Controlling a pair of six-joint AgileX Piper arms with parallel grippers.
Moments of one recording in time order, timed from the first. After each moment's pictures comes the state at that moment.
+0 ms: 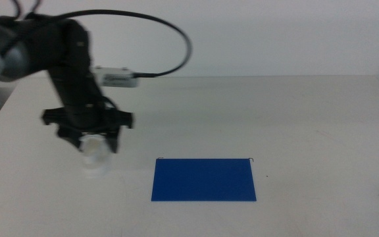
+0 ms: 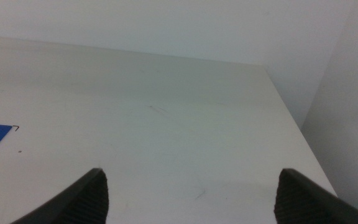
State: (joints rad) left arm -0.28 1.84 -1.43 0.01 1.12 -0.21; right arm -0.04 -0.01 0.03 -0.01 0.24 -0.06
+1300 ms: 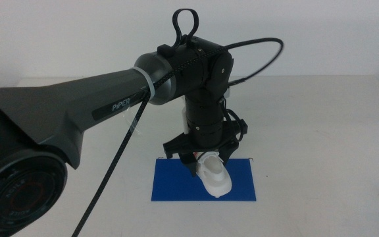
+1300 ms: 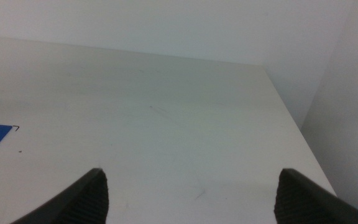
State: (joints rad) left arm -0.70 2.13 -1.82 -0.06 1.22 -0.98; right arm -0.04 -0.01 0.03 -0.01 0.24 -0.06
